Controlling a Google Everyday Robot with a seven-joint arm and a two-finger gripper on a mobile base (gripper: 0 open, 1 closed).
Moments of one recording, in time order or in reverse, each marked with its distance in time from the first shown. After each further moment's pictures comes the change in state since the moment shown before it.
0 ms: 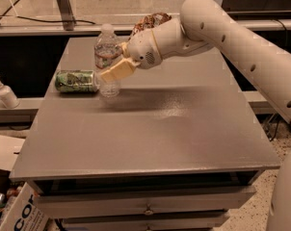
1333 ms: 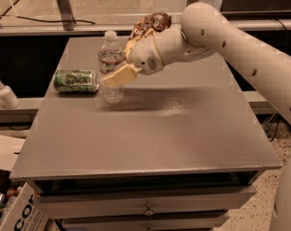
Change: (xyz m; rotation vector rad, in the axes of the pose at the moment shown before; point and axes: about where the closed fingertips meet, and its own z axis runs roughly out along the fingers) arm 0.026 0.001 0.004 0.016 0.044 0.085
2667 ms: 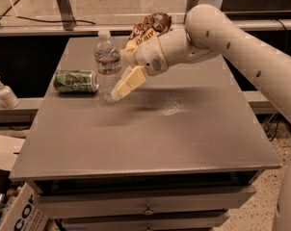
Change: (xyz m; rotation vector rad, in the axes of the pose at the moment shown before) arm 0.001 0.002 -0.008 -0.008 -0.019 -0.018
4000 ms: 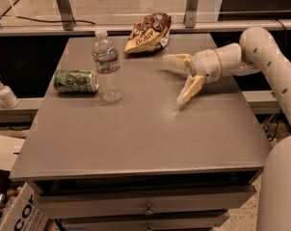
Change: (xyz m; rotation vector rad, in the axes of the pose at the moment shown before) arm 0.108 -0.034 -0.126 -0.045 -0.143 -0.132
